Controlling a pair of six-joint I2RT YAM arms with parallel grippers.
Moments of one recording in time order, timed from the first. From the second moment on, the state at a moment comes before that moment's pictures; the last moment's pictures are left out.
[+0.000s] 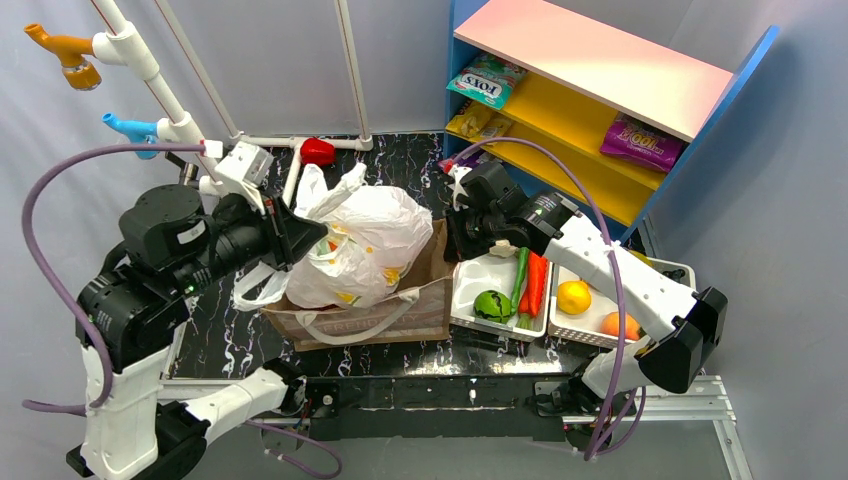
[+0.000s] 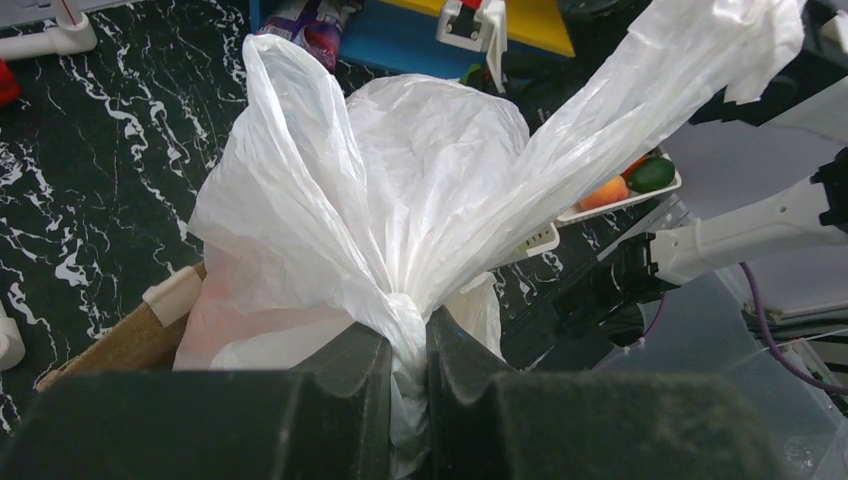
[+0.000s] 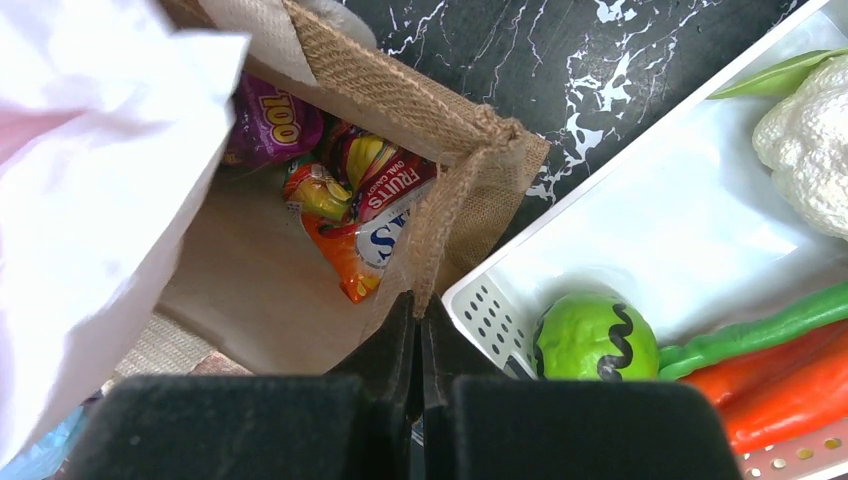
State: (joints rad) left arm -0.56 0.97 1.87 -1.22 0.18 -0.27; right arm 0.84 1.42 1.45 -0.89 -0.14 0.39
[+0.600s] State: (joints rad) left arm -0.56 0.89 1.47 -1.11 0.27 -0.22; right arm 0.84 1.42 1.49 -0.92 -0.15 0.39
